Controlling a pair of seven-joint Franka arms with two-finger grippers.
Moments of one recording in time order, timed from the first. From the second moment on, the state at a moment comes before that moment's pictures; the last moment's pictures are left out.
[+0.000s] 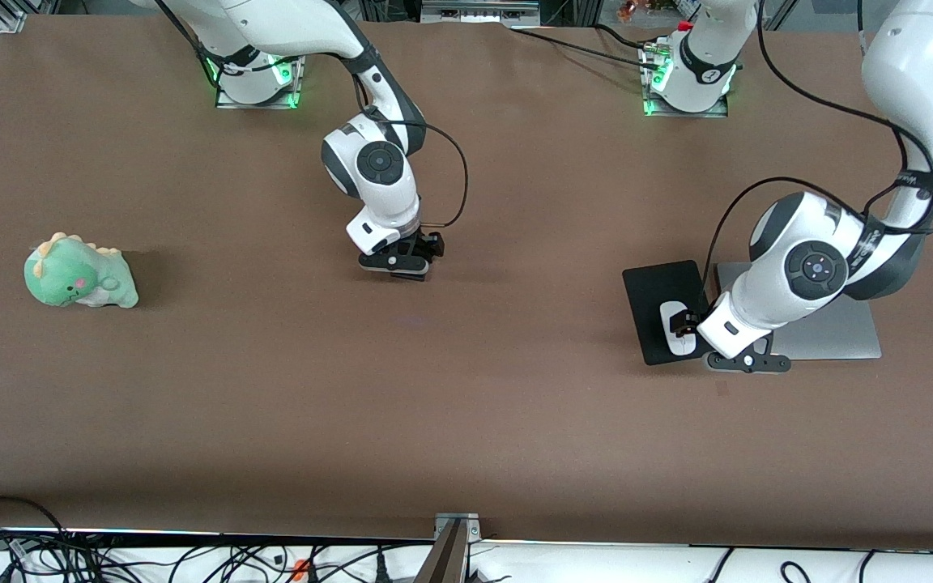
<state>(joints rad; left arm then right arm) 0.54 0.62 -0.84 -1.72 0.55 2.05 -0.45 0.79 0.55 -0.07 -2.00 0.00 2.60 0.80</state>
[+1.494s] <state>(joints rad) -0.01 0.13 -0.10 -1.52 0.06 1.60 -0.17 0.78 0.52 -0.24 -1.81 -0.01 2.21 0.39</state>
